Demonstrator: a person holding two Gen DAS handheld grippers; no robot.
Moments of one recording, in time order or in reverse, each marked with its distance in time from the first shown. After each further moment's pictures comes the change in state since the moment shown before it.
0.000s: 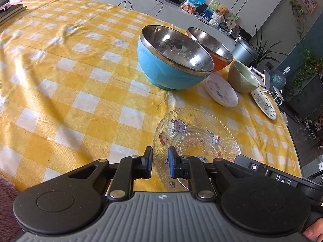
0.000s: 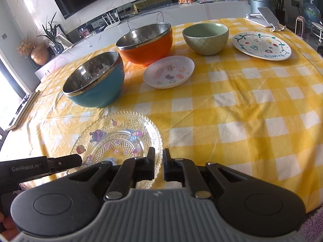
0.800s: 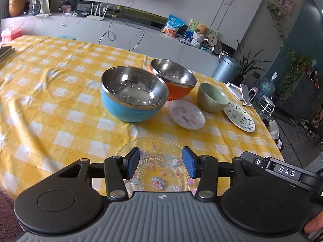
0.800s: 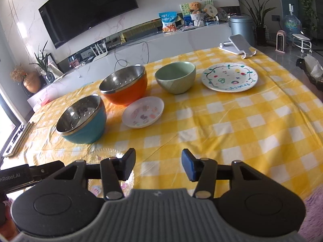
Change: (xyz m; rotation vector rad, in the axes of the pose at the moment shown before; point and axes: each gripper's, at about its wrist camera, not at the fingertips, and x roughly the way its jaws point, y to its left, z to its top) left arm -0.039 -0.070 0.007 0.125 -0.162 -0.020; right arm -0.061 -0.042 0.020 0.086 -0.195 -0.075
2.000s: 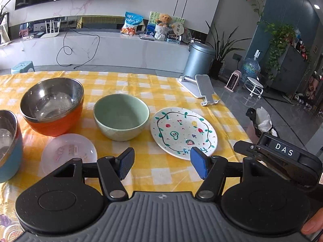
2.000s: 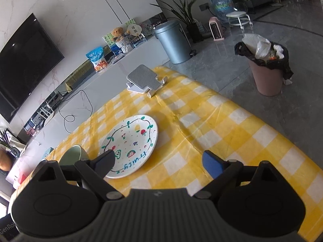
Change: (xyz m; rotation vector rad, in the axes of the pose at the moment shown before) left arm 0.154 -0.188 0.041 0.163 0.004 -0.043; right arm 0.062 -0.200 0.096 0.471 -0.082 -0.118
